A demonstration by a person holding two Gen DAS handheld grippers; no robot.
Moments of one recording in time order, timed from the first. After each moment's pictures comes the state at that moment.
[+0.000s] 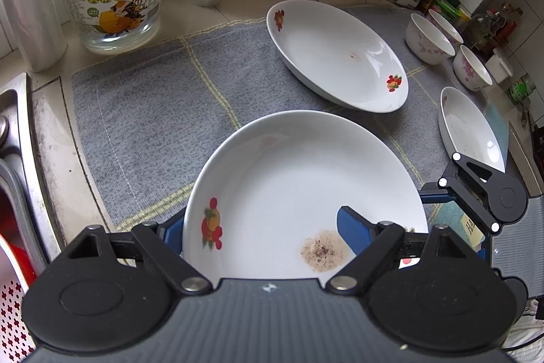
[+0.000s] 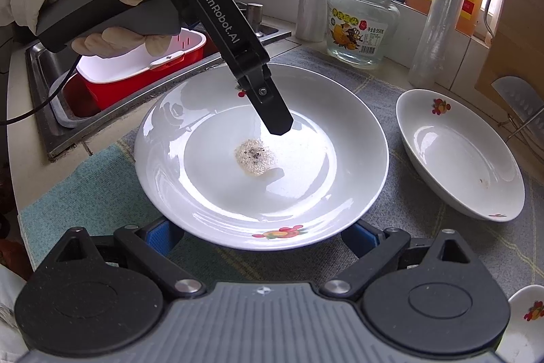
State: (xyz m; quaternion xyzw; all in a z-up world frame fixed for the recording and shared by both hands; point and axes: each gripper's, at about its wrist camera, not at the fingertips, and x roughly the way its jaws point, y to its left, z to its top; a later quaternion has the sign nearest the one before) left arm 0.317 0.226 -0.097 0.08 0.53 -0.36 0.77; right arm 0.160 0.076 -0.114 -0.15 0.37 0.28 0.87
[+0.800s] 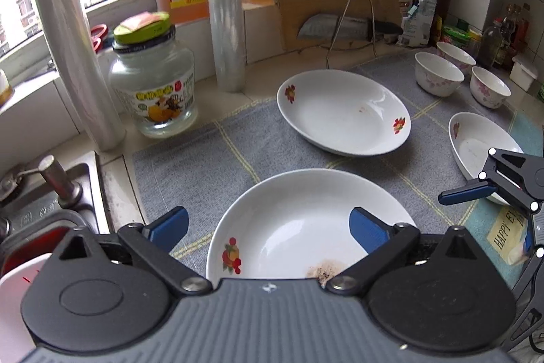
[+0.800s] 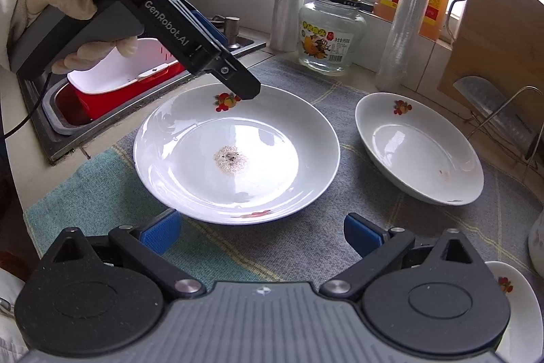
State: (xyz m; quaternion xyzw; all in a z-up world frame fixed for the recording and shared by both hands) left arm 0.251 0.218 -0.046 0.14 0.36 -0.29 0.88; right arm 0.135 0.046 -0.084 -0.13 0.35 0.22 0.90
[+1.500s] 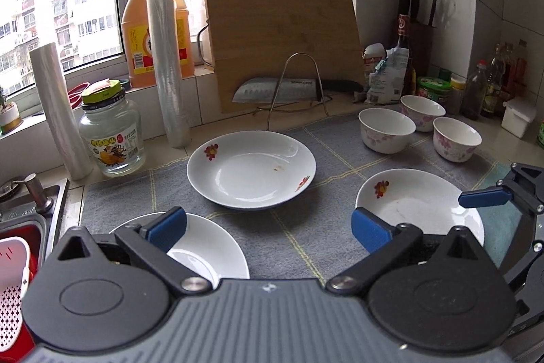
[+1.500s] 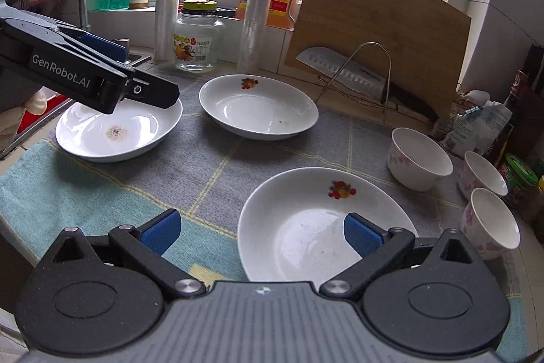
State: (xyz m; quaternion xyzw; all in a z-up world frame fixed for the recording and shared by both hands) left arm 0.141 0.103 -0.035 0.10 0.28 -0.25 0.92; right arm 0.051 -0.077 -0.065 -0.12 0.33 0.07 0.93
